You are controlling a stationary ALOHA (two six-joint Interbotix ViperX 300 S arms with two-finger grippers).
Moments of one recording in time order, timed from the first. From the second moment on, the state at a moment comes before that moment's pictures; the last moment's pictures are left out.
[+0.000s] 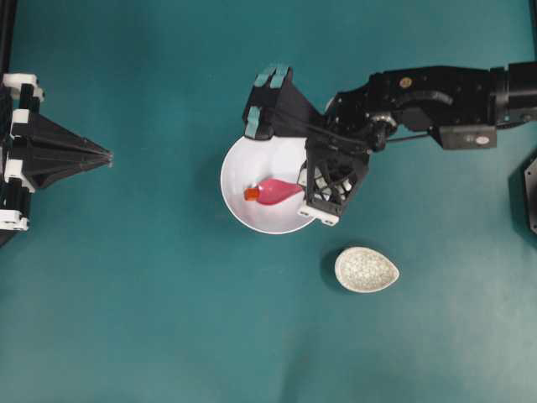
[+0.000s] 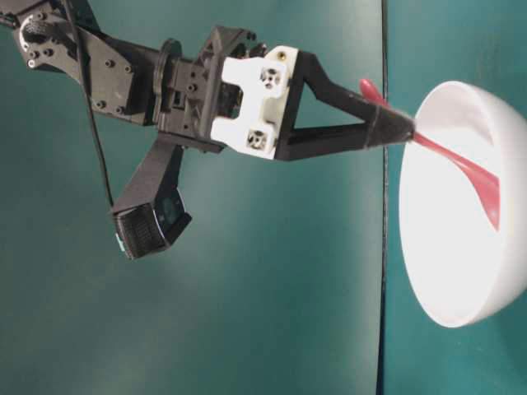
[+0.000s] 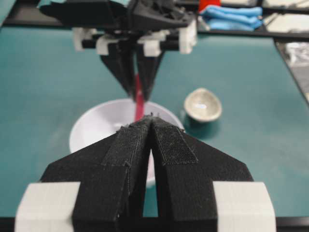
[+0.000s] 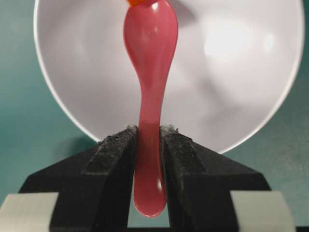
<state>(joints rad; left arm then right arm) 0.00 -0.97 1.18 0.01 -0.18 -0.05 -0.10 0.10 0.28 0.23 0.87 0.12</state>
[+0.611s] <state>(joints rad) 0.00 -0.97 1.18 0.01 -0.18 -0.05 -0.10 0.10 0.28 0.19 0.80 0.13</state>
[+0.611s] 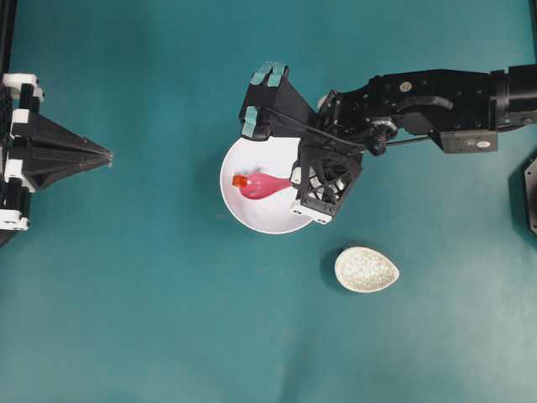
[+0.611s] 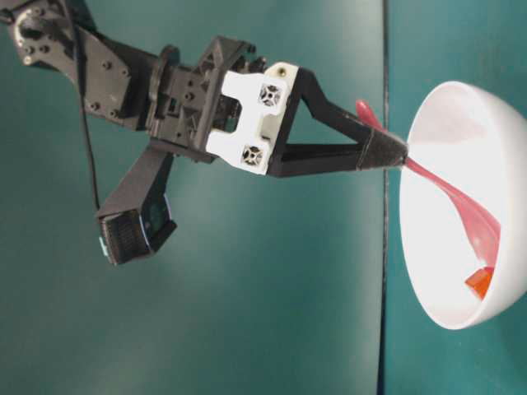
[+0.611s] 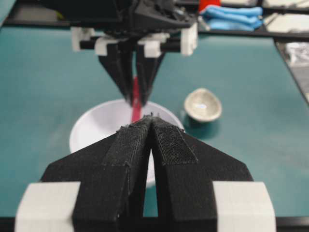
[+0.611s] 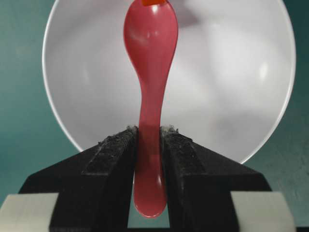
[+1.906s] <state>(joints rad) 0.00 -0.97 1.18 0.01 -0.17 -0.05 -0.09 -0.23 0.74 0.18 0.37 0.21</state>
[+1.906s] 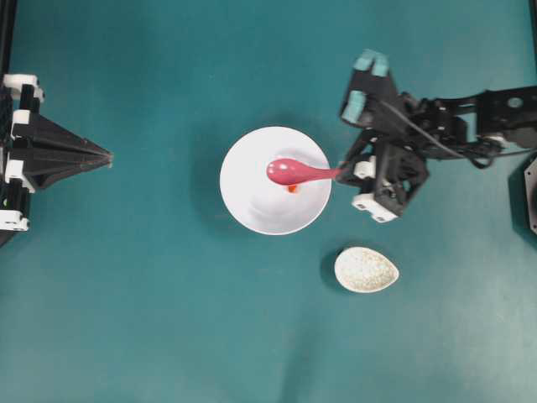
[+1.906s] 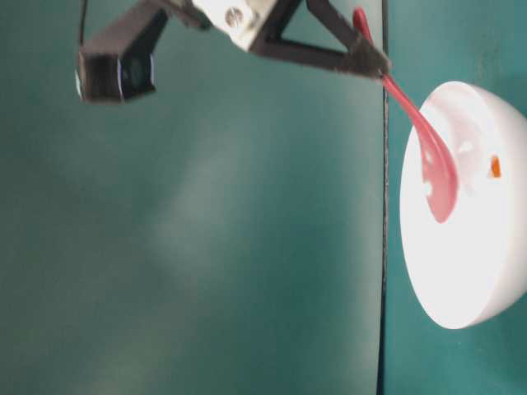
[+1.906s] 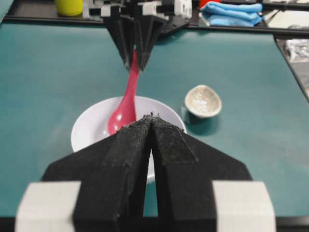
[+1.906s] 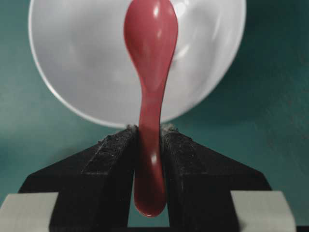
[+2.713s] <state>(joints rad) 0.00 -0.97 1.18 0.01 -0.17 -0.05 -0.09 0.04 0.32 0.19 0.91 0.19</state>
